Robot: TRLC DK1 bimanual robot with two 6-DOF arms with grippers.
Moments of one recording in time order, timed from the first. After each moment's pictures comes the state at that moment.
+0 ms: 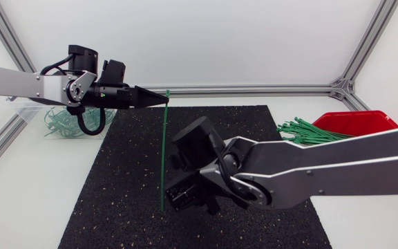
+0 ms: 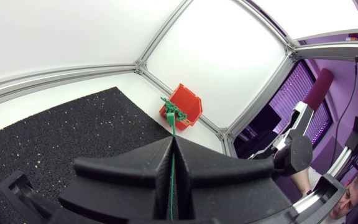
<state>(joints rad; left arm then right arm) -0.12 1.92 1.26 -0.02 1.28 0.04 0.96 1.69 0.87 -0.01 0.15 -1.34</state>
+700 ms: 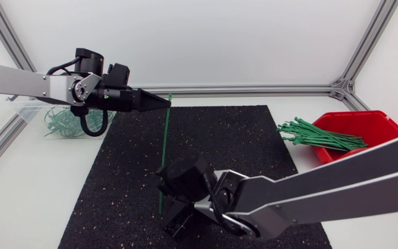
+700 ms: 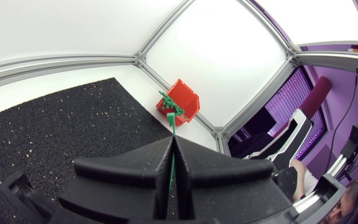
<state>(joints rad) -0.13 1.96 1.29 -0.10 1.30 0.04 1.03 1.82 0.76 0.31 0.14 -1.58</state>
